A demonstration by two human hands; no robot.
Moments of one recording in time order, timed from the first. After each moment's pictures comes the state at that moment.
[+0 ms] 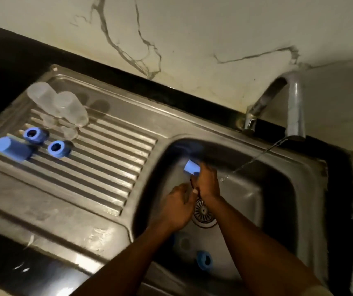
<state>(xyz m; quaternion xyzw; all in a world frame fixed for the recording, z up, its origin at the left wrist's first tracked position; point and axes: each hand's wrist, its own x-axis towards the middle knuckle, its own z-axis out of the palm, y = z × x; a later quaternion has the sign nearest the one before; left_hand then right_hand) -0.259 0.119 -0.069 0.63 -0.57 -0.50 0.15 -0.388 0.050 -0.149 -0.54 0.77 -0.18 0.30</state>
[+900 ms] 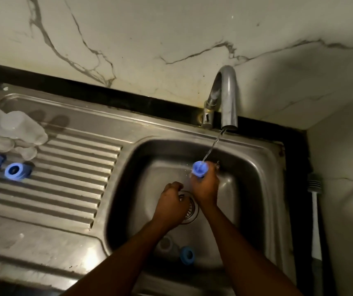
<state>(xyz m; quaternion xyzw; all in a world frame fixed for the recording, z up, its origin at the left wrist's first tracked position) -0.317 0.119 -0.063 0.62 -0.60 -0.49 0.12 -0.442 0.103 -0.116 -0.37 0.77 -0.43 0.28</state>
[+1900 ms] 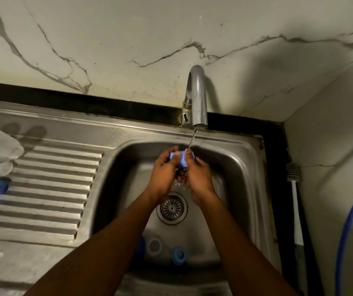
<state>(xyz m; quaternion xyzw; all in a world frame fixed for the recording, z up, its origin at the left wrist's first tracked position) -0.357 0.062 -0.036 0.49 -0.40 -0.70 0.33 -0.443 0.093 -0.030 -0.13 0.67 -0.53 0.50</state>
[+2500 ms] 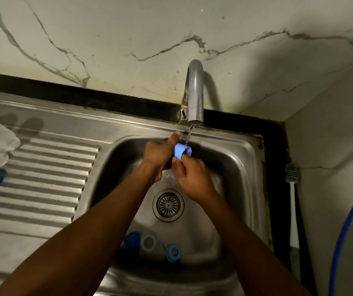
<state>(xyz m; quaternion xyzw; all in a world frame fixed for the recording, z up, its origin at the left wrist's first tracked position) -0.366 0.030 0.005 0.60 -0.35 -0.67 0.27 -0.461 0.110 -0.005 -0.57 0.71 -0.28 0.30</state>
